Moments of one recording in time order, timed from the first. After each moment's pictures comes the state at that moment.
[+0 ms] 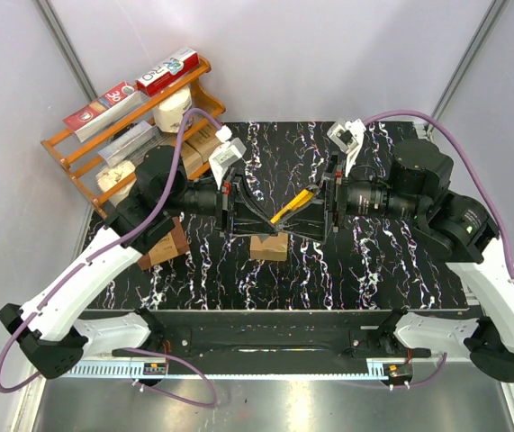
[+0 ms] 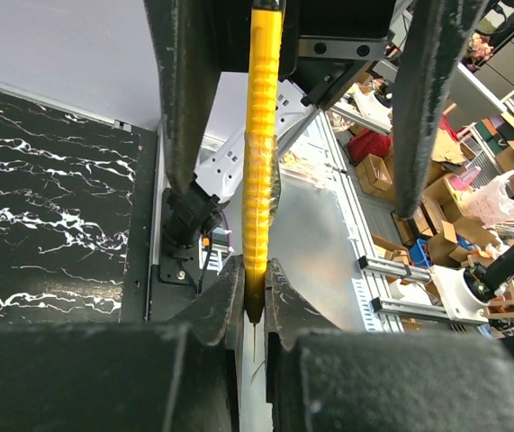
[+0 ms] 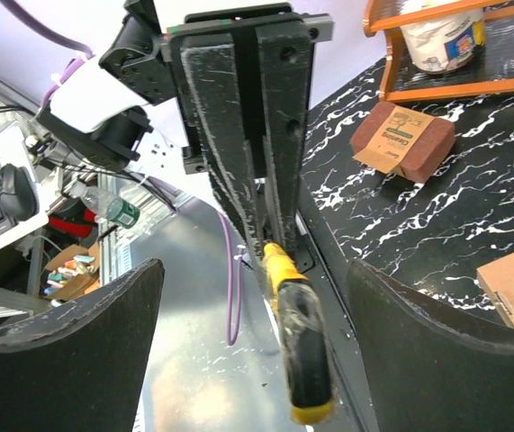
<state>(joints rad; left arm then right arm) -0.73 1.12 1.33 -0.20 1.00 -0.52 0.80 1.11 1.68 -0.72 -0.52 0.46</state>
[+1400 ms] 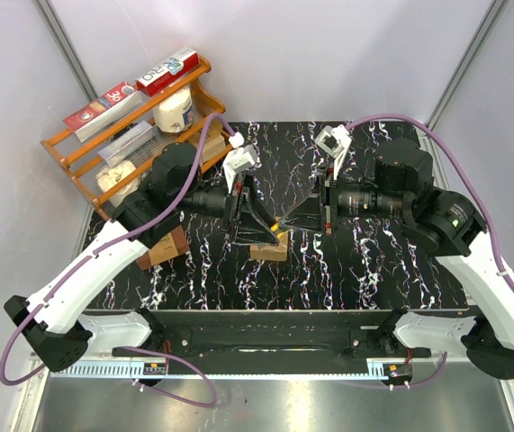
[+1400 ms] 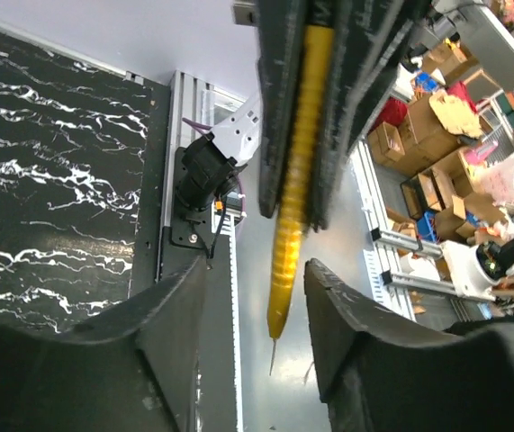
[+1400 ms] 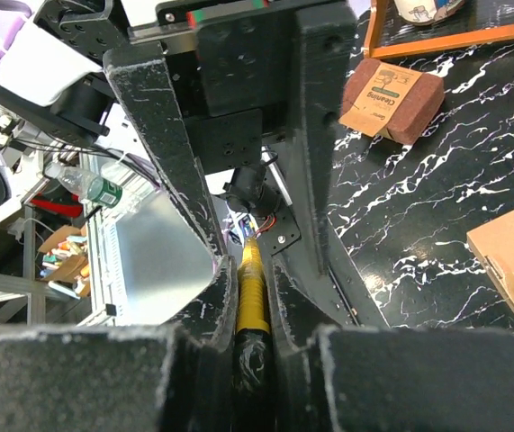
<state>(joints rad) -0.73 1.17 1.36 -0.38 1.01 -0.38 0.79 1.14 1.66 -0.79 -0.54 0.43</state>
